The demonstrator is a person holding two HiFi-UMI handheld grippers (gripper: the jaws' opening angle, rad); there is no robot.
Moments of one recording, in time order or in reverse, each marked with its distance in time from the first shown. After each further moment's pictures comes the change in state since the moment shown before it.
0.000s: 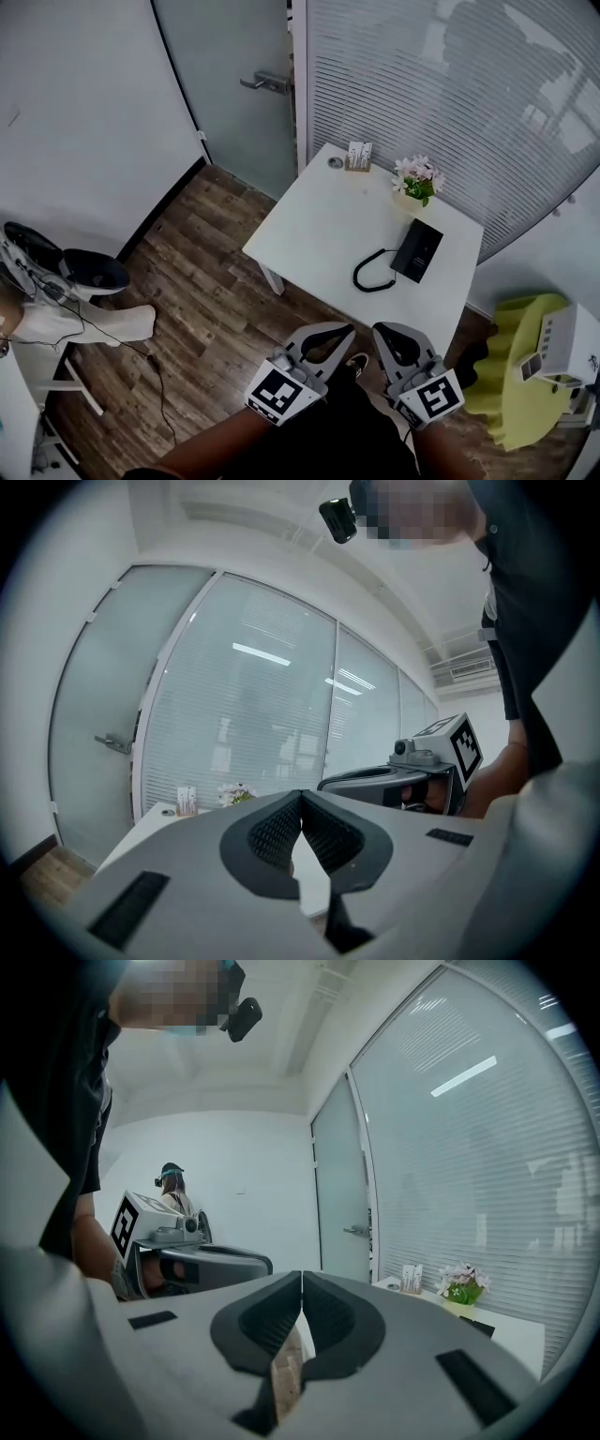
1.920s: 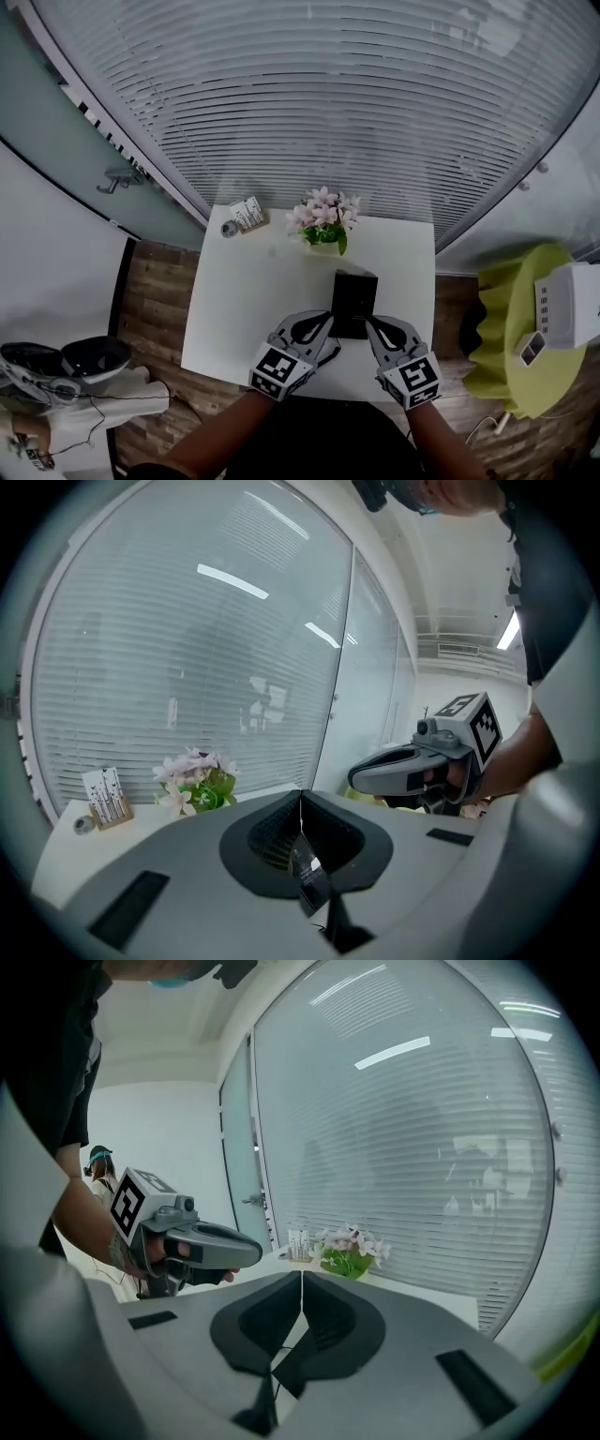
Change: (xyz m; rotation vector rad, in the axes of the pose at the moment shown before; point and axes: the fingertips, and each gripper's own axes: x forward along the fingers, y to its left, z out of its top) left arm 0.349 0.115 -0.070 0.057 0.352 -0.266; right arm 0.033 -0.351 -0.092 0.201 0.162 -0.397
